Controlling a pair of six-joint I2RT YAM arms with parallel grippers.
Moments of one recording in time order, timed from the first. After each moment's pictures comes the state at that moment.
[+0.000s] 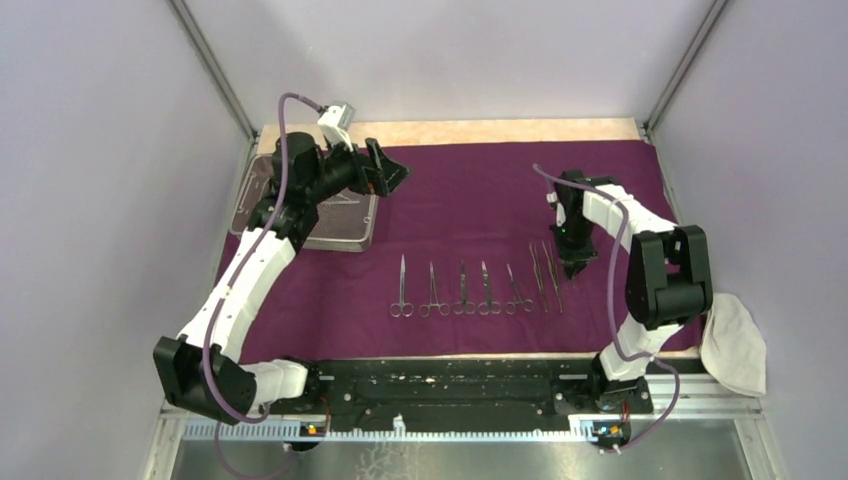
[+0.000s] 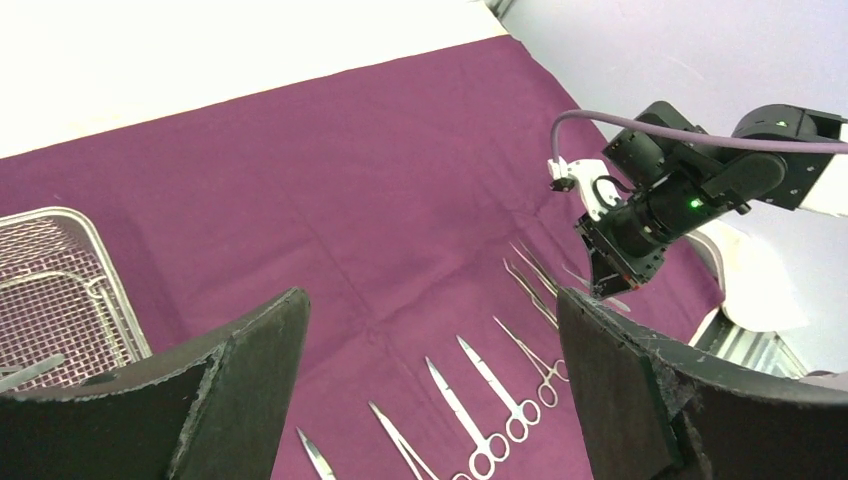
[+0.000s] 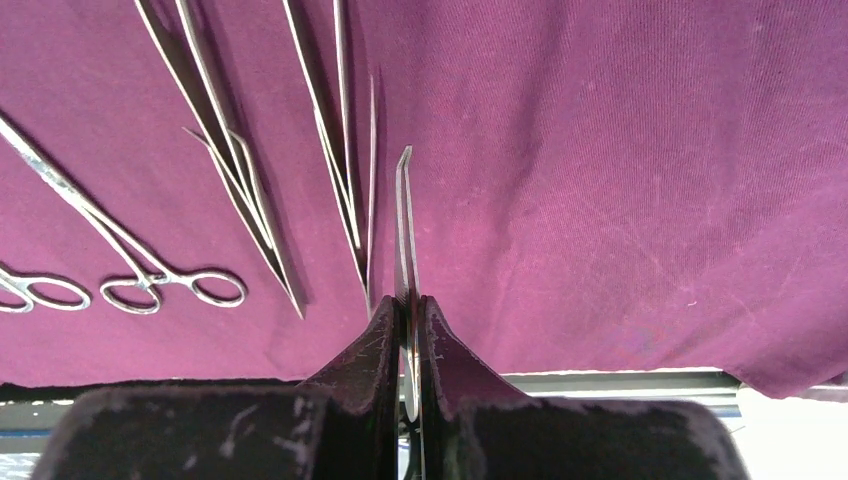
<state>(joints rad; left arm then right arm) -0.28 1.24 1.19 -0.14 0.50 -0.35 0.17 1.71 1.20 -1.06 0.04 0.09</state>
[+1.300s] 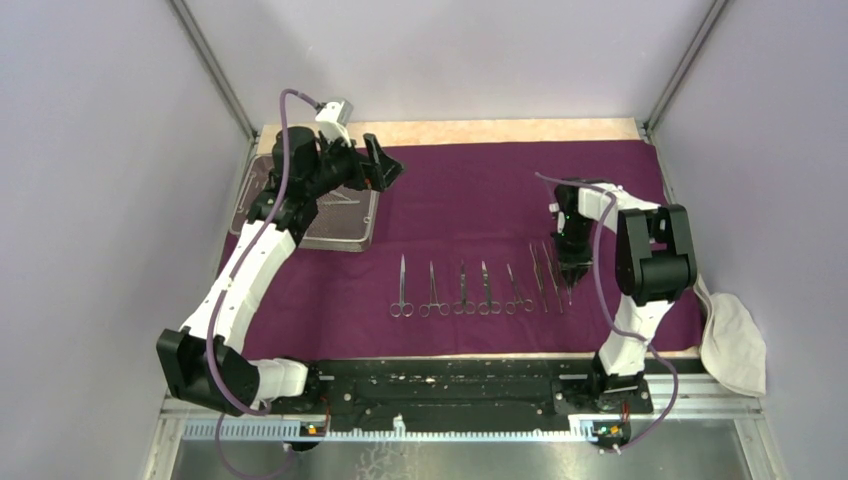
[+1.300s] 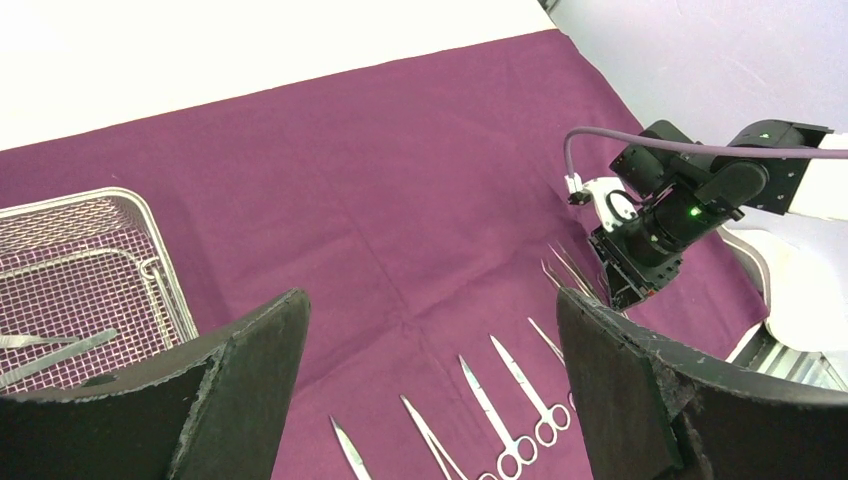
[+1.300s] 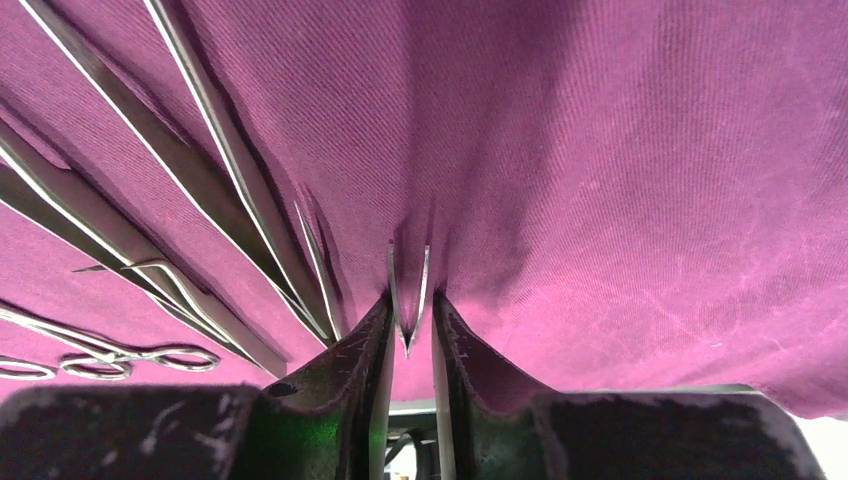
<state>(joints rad) -0.26 1.28 1.25 -0.20 0.44 -0.31 0.12 1.89 1.22 -1.04 0.05 0.11</state>
